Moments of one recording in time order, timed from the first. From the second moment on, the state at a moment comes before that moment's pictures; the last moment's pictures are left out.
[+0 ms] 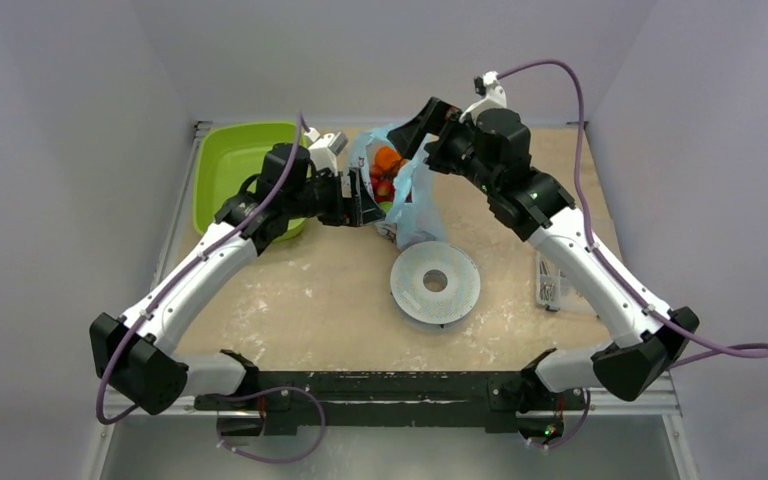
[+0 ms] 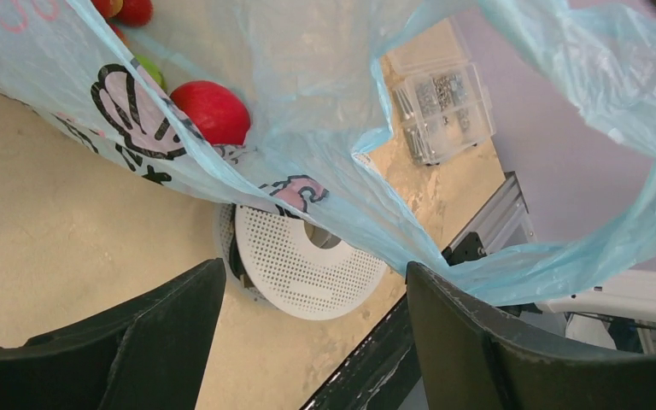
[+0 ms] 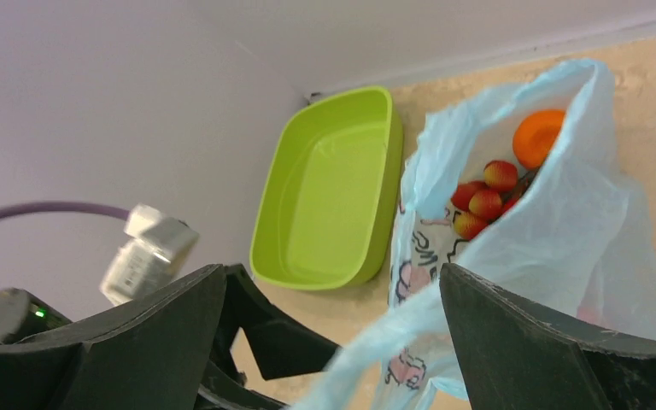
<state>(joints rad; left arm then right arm) -0.50 1.29 1.24 -0.45 0.41 -0.51 0.61 1.36 1.50 -0.33 0.05 0.73</state>
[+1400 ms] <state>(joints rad) -0.51 1.38 0.87 0.25 0.50 -1.20 0.59 1.35 1.31 -0.49 0.08 0.47</state>
